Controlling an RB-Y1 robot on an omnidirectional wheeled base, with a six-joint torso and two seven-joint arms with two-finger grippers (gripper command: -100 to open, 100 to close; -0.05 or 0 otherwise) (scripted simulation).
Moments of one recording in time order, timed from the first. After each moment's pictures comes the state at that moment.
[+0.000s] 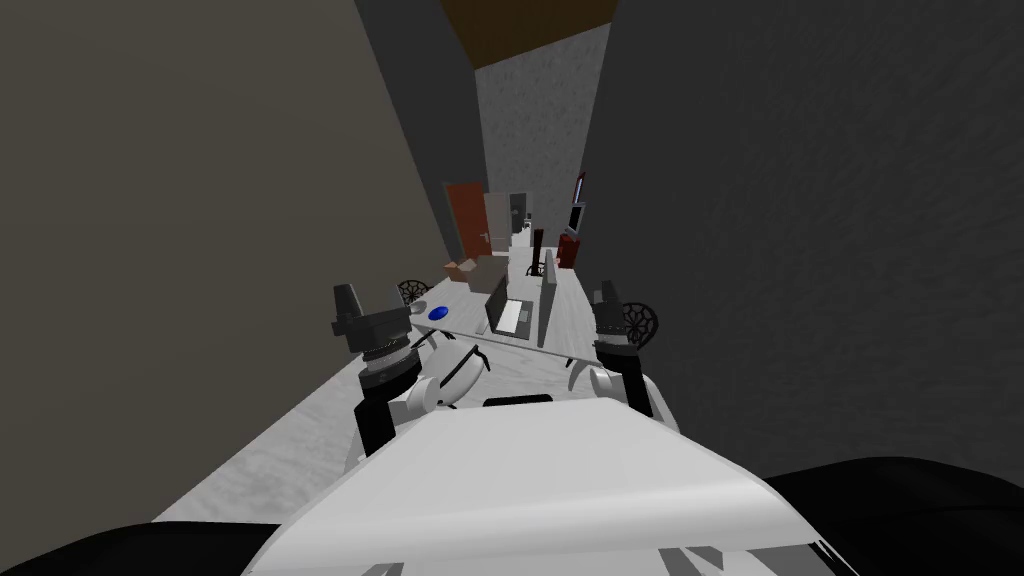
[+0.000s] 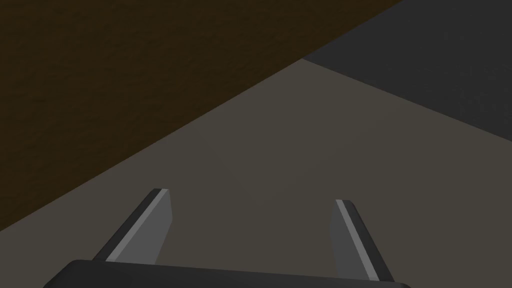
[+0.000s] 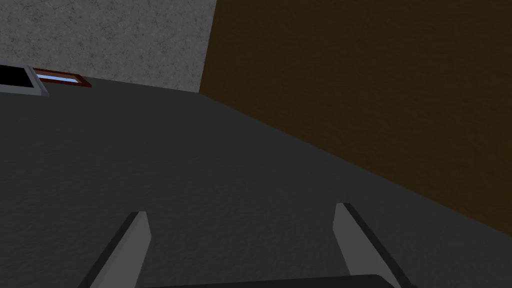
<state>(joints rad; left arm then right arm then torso) 0.47 -0.05 0.05 -2.38 0.07 -0.60 0.08 0.46 0.01 -0.07 -2.21 0.11 -0.46 0.17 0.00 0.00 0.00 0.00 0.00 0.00</state>
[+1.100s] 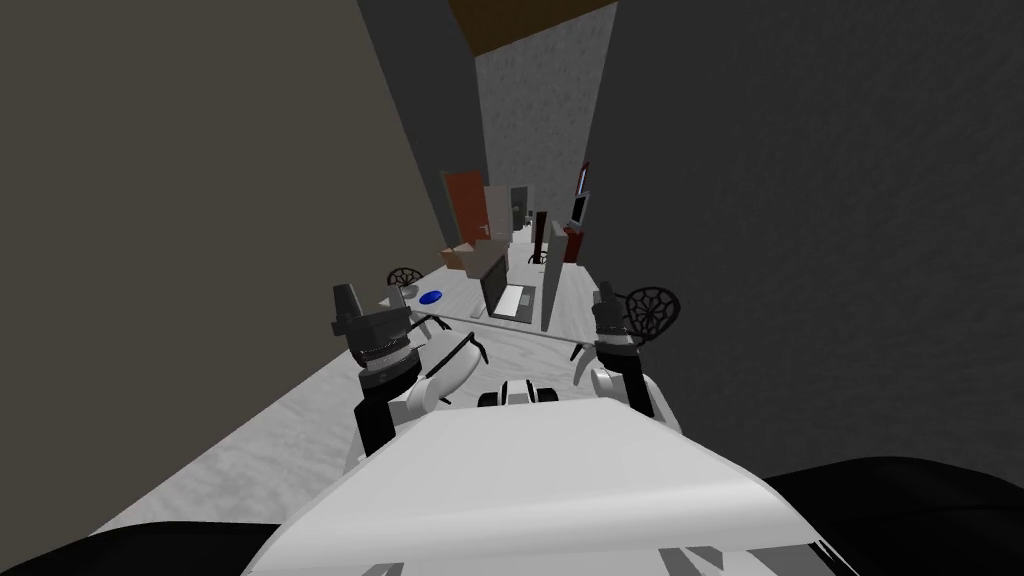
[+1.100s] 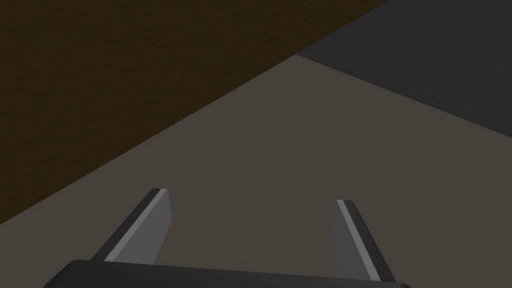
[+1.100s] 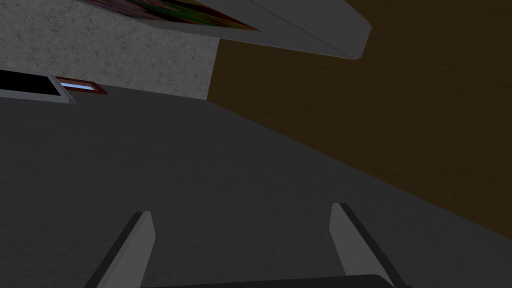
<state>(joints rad) 0.47 -0.05 0.05 -2.38 0.07 -0.60 0.08 0.46 -0.01 -0.07 -2.21 0.11 -0.45 0.17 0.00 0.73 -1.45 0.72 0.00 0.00</state>
